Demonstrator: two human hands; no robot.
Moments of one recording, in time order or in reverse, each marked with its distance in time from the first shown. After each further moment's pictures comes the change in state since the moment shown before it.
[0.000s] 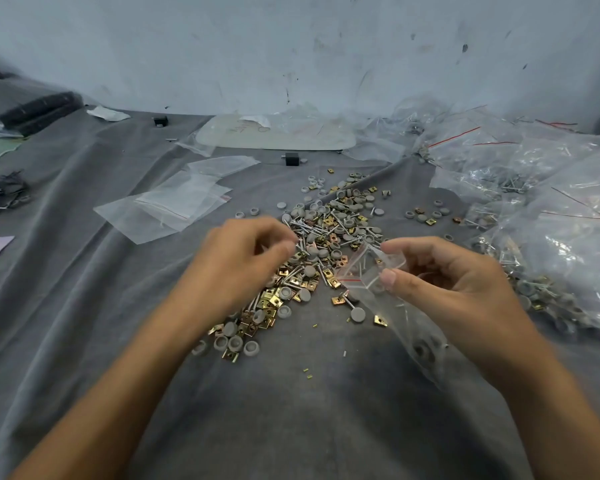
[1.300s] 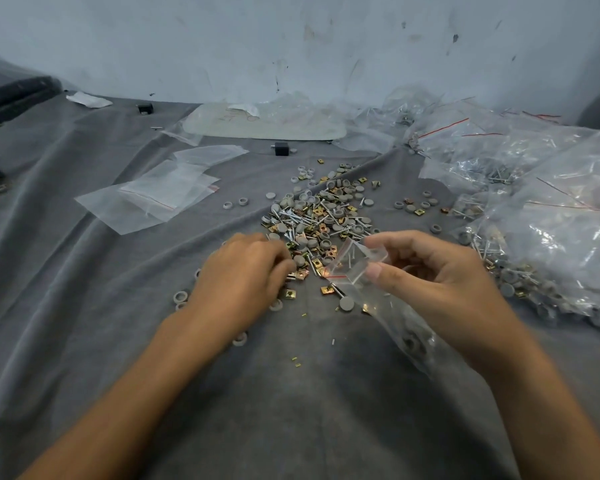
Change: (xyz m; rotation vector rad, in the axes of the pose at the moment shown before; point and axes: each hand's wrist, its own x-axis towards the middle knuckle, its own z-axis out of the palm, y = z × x) left_hand -0.003 -0.012 0.037 0.459 -0.008 0.112; right_hand -0.001 0.002 -0.001 -0.024 -0.050 0.049
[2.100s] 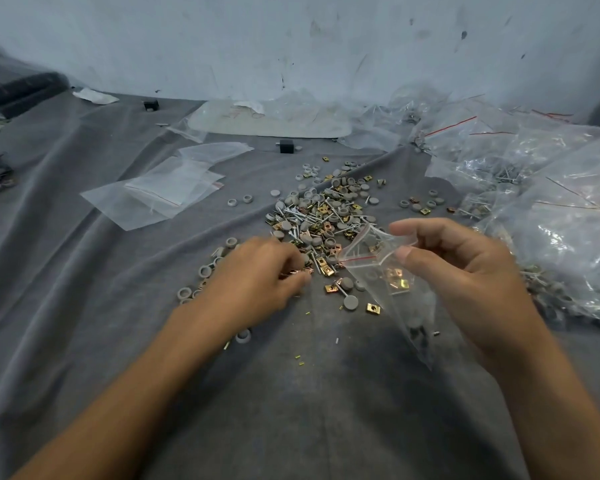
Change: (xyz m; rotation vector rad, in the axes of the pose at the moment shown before) left_hand 0.004 -0.001 0.005 -0.061 -0.146 0.009; right_hand 0.003 0.007 -0.006 0.072 0.128 -0.054
